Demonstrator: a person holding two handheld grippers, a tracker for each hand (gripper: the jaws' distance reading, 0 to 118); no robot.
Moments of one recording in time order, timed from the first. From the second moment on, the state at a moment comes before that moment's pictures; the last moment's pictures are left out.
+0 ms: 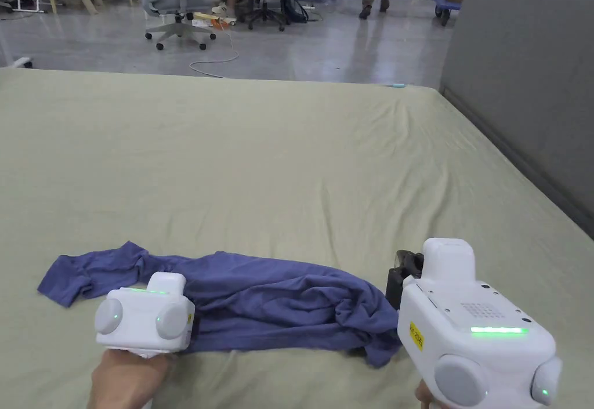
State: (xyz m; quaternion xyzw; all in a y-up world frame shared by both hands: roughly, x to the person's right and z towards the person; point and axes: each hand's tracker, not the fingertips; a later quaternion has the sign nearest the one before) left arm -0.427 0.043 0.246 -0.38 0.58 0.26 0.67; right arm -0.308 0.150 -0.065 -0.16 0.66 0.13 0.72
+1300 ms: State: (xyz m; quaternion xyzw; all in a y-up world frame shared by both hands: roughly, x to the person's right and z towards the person) left arm -0.548 0.414 0.275 -0.10 0.67 0.08 0.73; right arm -0.549 0.410 -0.078 -0.08 0.71 0.15 0.68
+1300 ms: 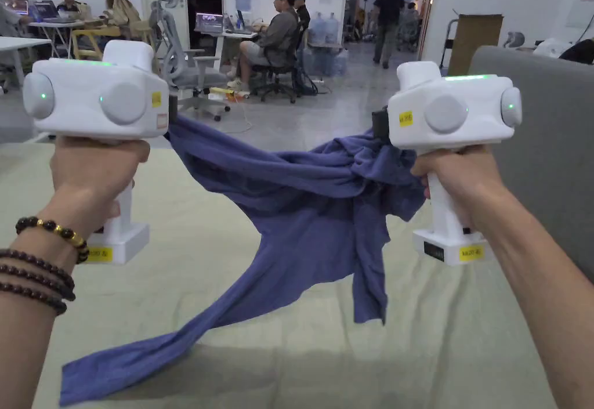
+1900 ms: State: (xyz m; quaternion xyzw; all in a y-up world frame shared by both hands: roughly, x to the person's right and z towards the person) left arm -0.580 0.237 0.257 -0.25 0.63 0.18 0.71; right arm -0.582 0.213 -0.097 -0.20 0.67 0.22 0.68
